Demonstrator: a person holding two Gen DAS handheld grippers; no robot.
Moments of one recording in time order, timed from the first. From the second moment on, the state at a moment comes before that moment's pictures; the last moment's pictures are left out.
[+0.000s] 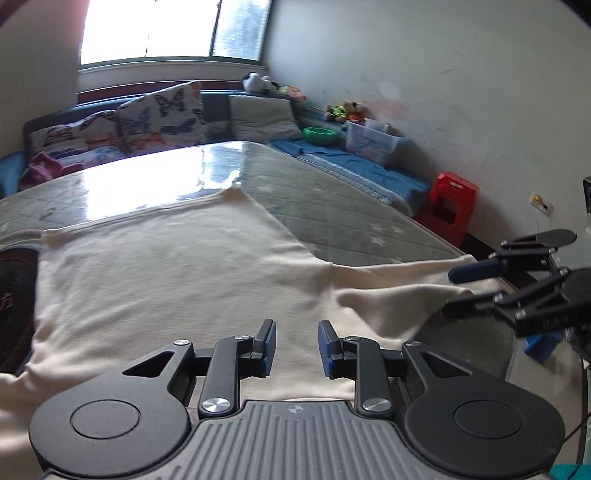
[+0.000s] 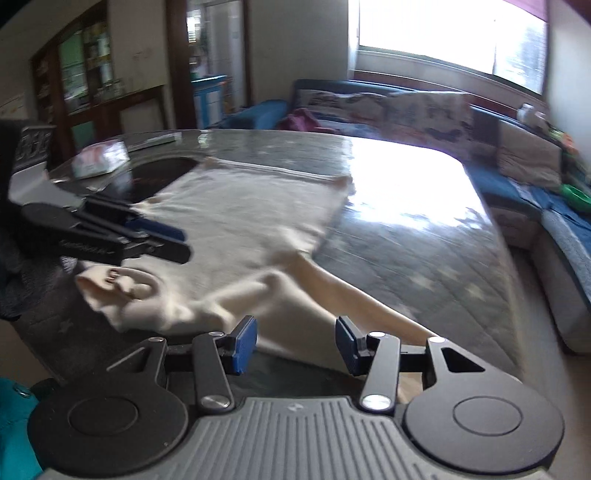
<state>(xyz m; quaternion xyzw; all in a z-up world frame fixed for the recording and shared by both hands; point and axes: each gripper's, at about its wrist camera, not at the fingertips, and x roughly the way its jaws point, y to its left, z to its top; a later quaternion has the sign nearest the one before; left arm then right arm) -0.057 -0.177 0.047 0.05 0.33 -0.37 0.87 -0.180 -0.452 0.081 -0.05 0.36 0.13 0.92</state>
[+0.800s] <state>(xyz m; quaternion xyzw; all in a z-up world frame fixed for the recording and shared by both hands) -0.070 -0.198 0.033 0.10 0.35 -0.39 0.85 -0.194 -0.558 0.044 0.04 0.38 -0.04 0.92</state>
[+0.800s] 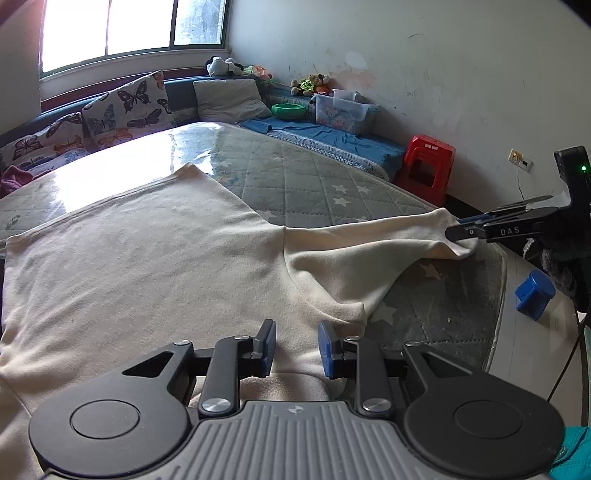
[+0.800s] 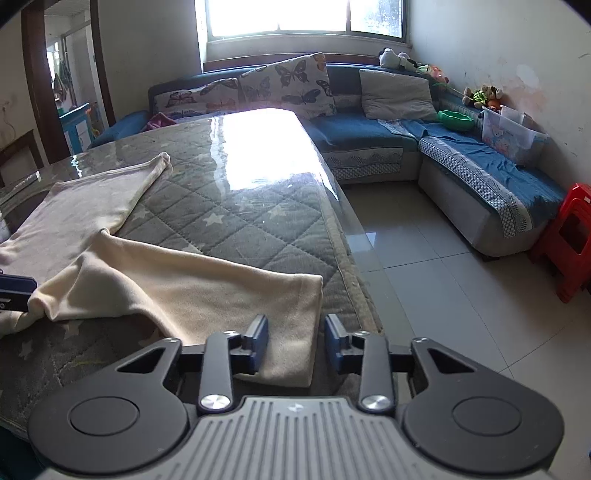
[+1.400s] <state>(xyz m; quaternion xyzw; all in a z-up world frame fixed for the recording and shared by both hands) -0.073 -0.205 0.032 0.13 0.33 -0.42 0.84 -0.130 -0.546 0.053 -0.11 0.35 -0.05 0.93</state>
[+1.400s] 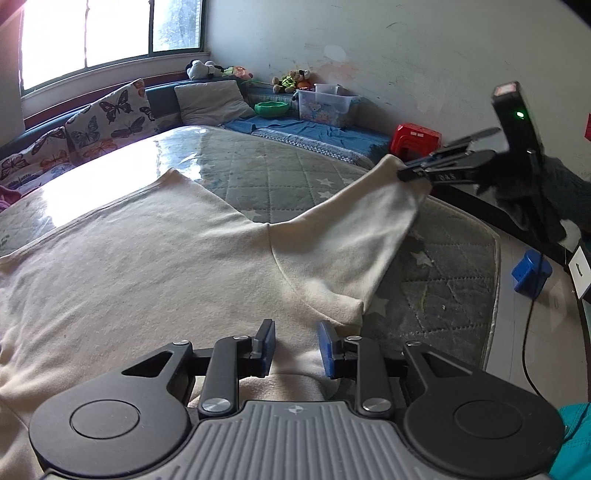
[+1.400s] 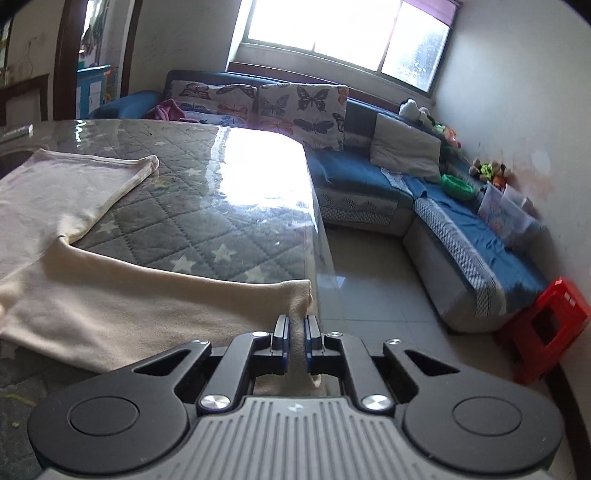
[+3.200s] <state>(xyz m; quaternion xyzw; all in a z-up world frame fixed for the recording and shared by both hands) -0.077 -0.218 0.034 0.14 0.33 -0.43 0.83 -0.076 -0.551 0.039 -0.02 0.37 0.00 0.93</state>
